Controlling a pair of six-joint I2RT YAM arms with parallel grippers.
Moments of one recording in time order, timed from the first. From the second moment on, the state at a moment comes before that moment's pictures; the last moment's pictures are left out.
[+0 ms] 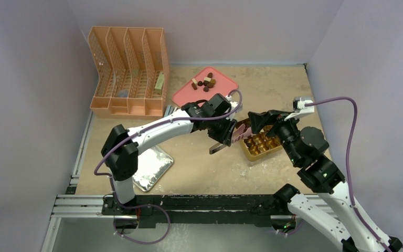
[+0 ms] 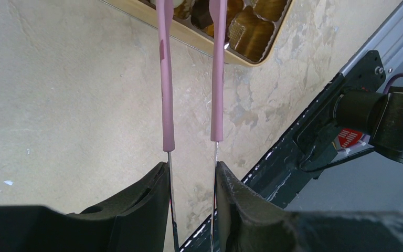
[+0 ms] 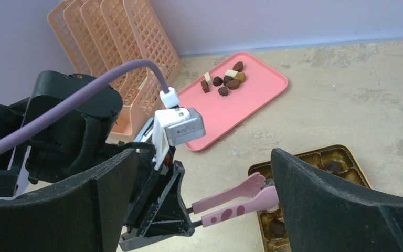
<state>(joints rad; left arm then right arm) -0.93 1.83 1.56 -0.68 0.25 -0.39 0.62 0.58 0.87 -0.34 0.32 0.35</state>
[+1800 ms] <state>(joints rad) -0.49 2.28 2.08 -0.80 -0.19 -0.44 0.62 0.54 0.86 -0.34 0.32 0.35</state>
